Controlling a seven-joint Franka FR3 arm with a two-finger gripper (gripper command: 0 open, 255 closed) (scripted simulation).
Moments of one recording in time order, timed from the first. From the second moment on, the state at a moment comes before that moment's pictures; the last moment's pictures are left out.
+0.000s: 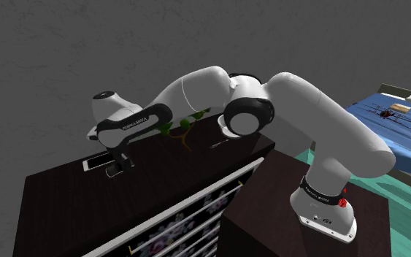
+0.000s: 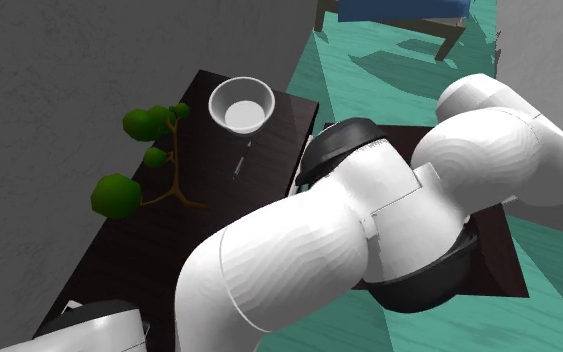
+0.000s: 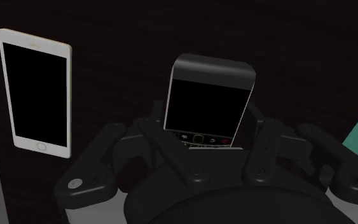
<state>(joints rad) 0.59 1.03 -0.15 -1.04 0.14 2.13 -1.07</state>
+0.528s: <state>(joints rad) 0.59 1.11 -0.15 -1.01 0.15 2.17 -1.07</state>
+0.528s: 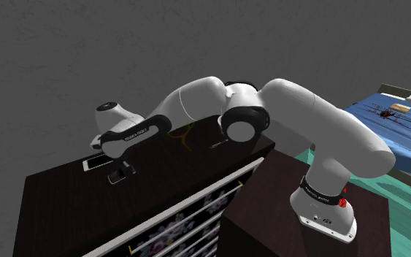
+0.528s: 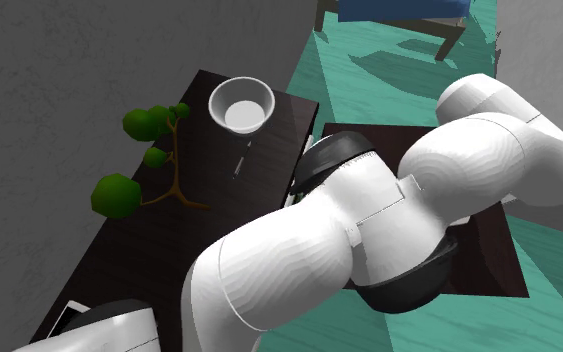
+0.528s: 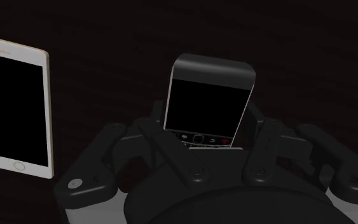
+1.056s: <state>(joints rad) 0.58 1.14 -0.15 -1.00 0.15 2.19 -1.07</state>
